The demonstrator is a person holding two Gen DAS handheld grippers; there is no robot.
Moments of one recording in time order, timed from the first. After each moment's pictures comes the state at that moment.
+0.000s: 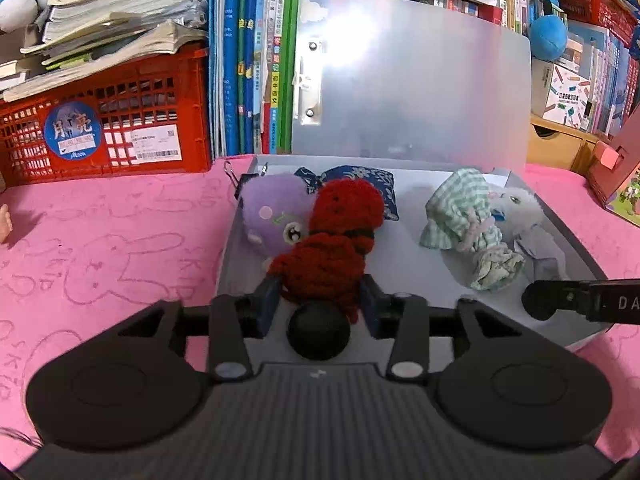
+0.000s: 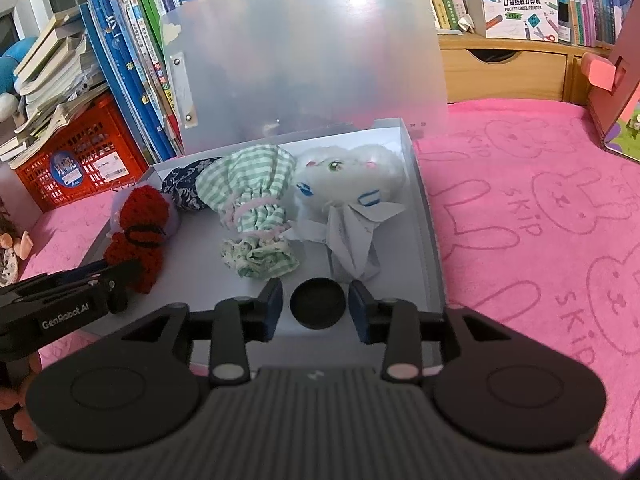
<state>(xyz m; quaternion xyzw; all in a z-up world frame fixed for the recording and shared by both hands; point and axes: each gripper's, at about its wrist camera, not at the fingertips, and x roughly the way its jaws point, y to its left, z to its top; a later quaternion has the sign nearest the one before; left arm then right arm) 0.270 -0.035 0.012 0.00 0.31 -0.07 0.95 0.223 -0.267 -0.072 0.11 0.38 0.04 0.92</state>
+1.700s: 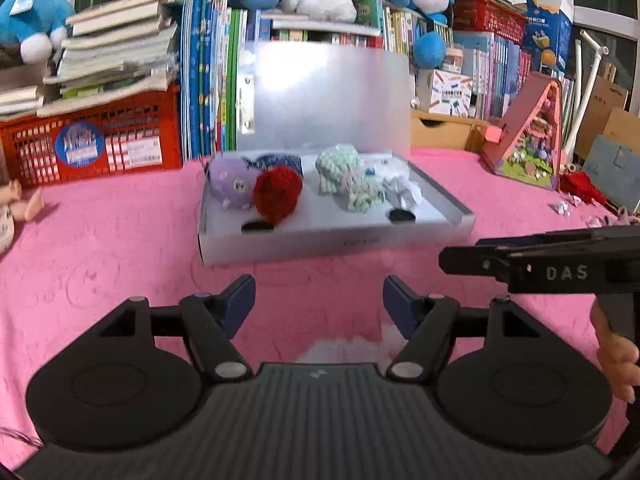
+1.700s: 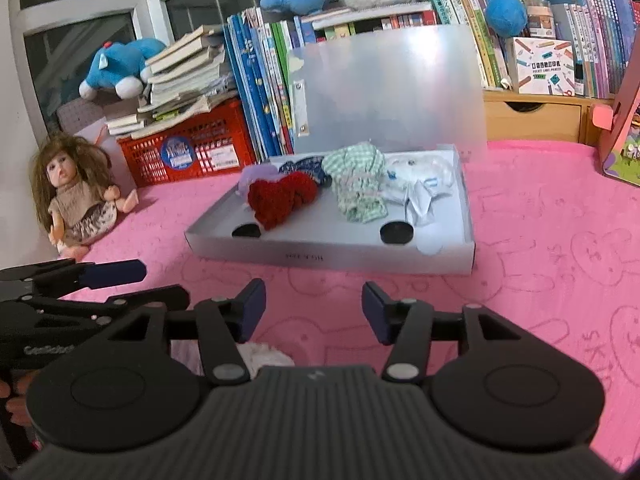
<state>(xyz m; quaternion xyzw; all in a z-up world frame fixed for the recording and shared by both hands) 0.085 -0.024 0.035 0.01 0.27 -0.16 0.95 0.079 -0.242 -0.055 0.08 0.29 0.13 0.94</state>
